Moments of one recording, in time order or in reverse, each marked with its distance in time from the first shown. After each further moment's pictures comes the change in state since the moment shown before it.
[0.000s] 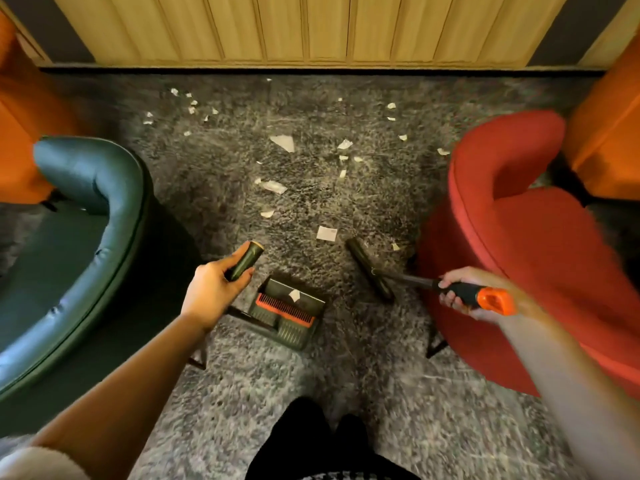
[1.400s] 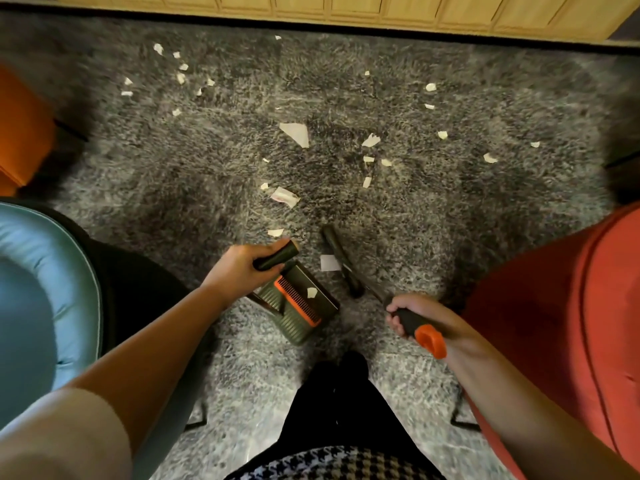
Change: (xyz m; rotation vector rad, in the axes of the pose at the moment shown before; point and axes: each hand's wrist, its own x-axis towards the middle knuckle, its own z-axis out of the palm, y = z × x) left_hand 0.393 -0.048 0.002 0.045 -0.331 0.165; right_hand 0.206 -0.255 0.178 0.094 -0.129 0.140
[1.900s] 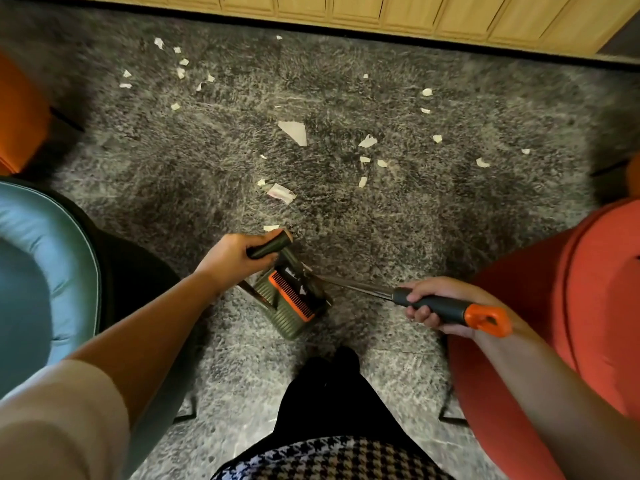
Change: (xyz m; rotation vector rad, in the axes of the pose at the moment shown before) left_hand -0.014 -0.009 -0.001 -0.006 -0.029 -0.139; right_hand -0.055 -0.017 -0.013 -0.163 -0.083 0.103
